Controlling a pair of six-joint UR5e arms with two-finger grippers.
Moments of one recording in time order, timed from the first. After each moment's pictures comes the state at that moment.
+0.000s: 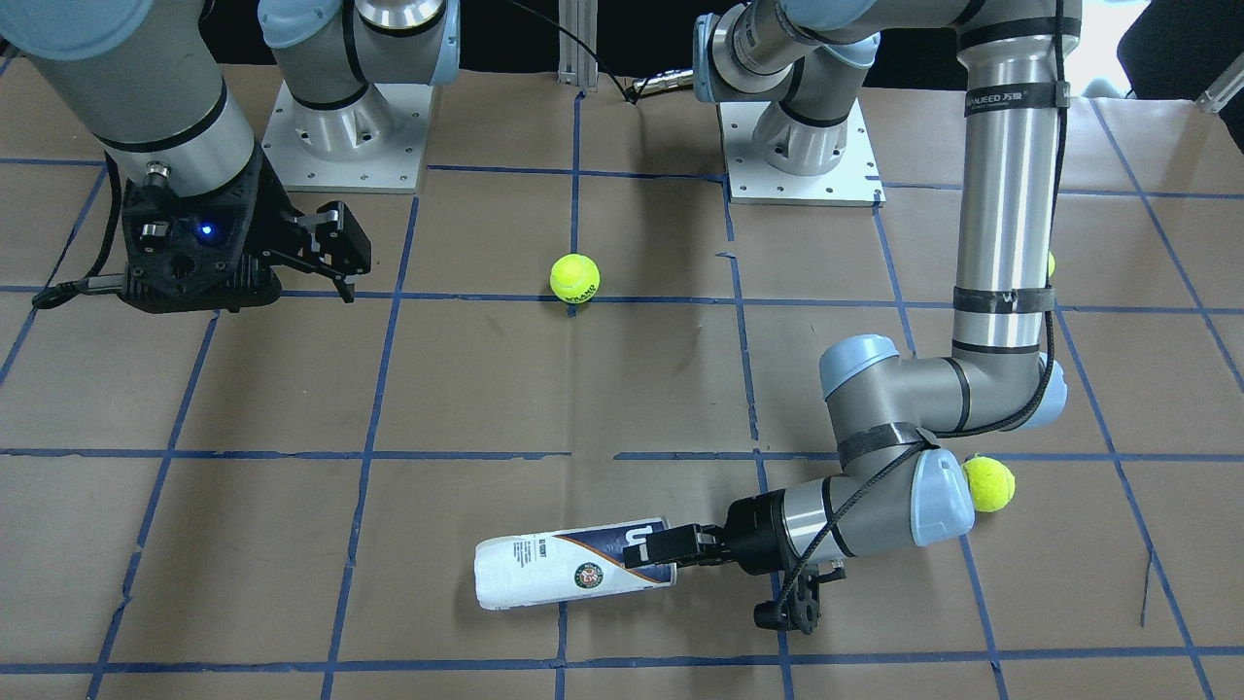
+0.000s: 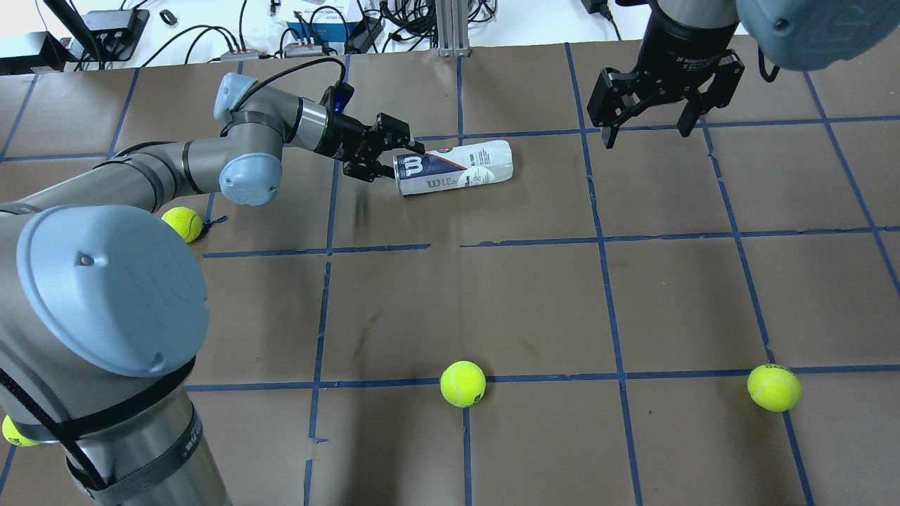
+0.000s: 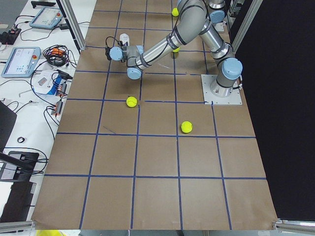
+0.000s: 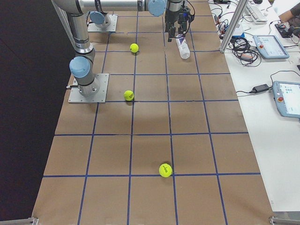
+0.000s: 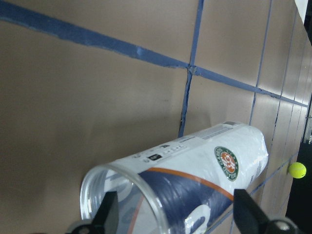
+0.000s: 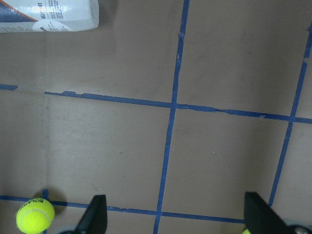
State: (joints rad) left arm -1.50 -2.29 -1.57 -0.89 0.68 -0.07; right arm 1.60 -1.43 1.44 -1.53 -1.58 -0.10
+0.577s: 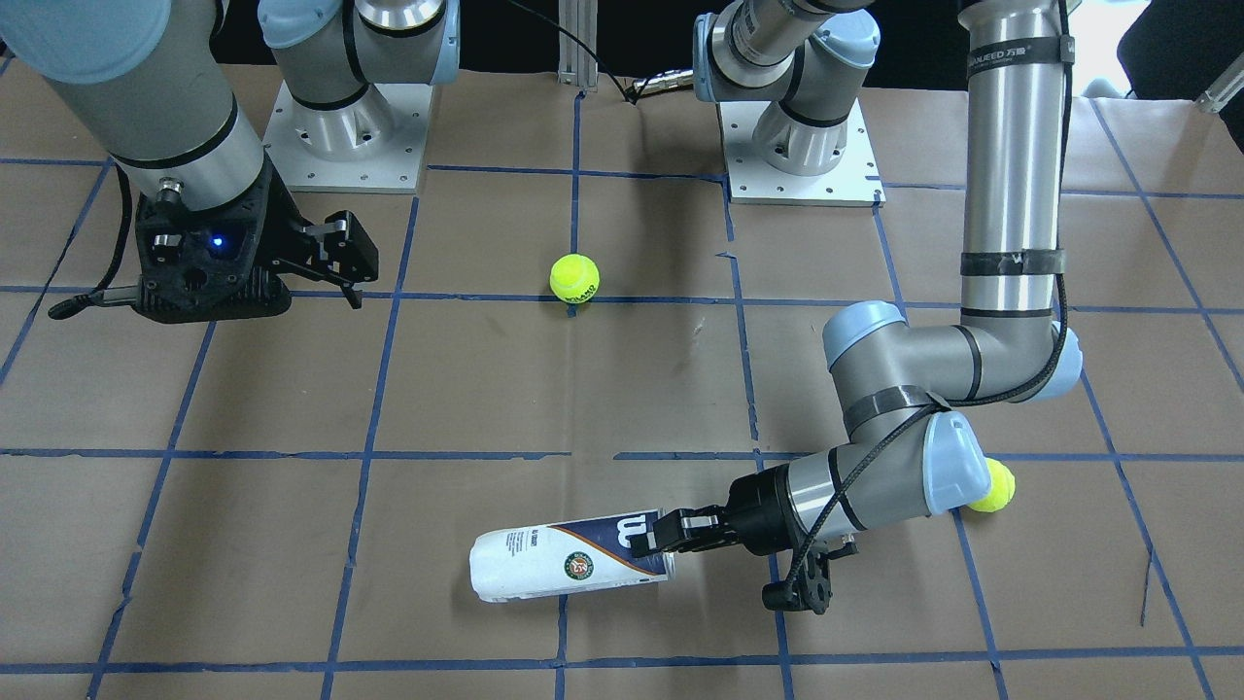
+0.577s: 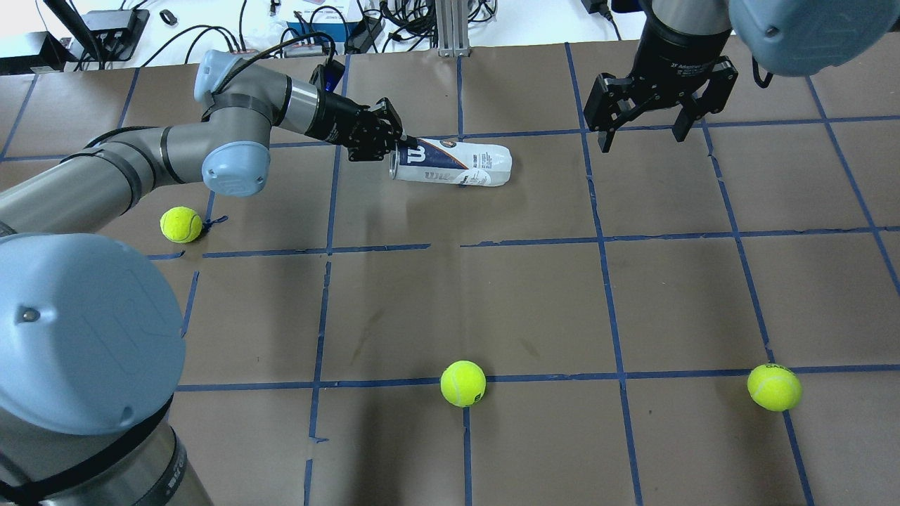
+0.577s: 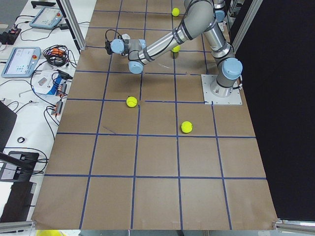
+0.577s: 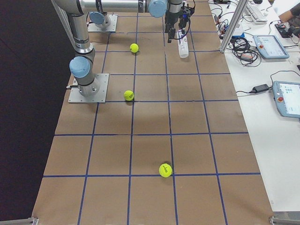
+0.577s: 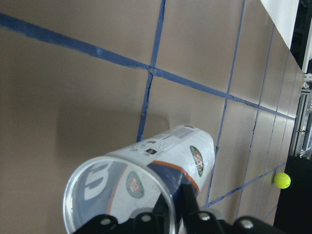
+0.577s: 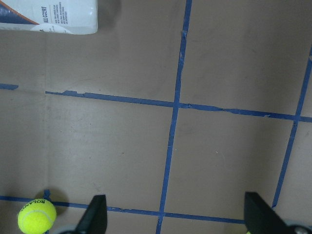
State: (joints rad) left arm -1.50 -2.16 -1.59 -0.89 0.70 -0.19; right arm 1.60 -1.42 1.45 -1.54 -1.57 -0.09
